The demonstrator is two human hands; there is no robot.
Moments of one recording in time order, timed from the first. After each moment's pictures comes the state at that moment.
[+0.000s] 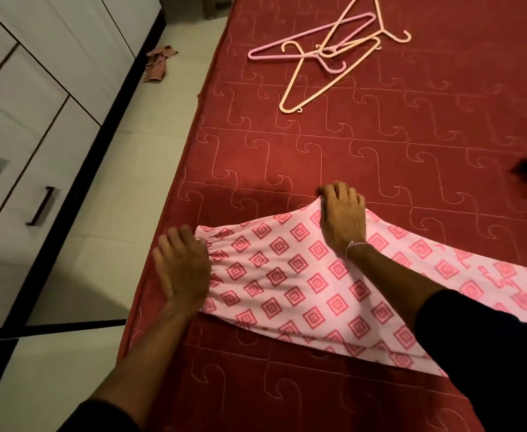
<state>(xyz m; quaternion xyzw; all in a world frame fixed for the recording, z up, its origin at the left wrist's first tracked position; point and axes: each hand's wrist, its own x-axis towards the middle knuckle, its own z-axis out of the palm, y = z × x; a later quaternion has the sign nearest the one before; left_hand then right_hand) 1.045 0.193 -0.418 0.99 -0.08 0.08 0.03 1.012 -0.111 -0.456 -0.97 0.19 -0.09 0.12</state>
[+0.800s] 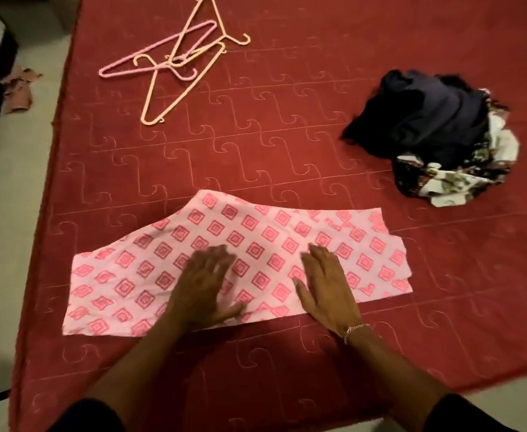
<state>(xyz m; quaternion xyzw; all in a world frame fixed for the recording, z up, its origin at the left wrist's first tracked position) 0.935 0.054 -0.417 0.82 -0.56 -0.09 0.06 0.723 -0.158 -0.430 -0.95 0.25 -0.04 0.19</state>
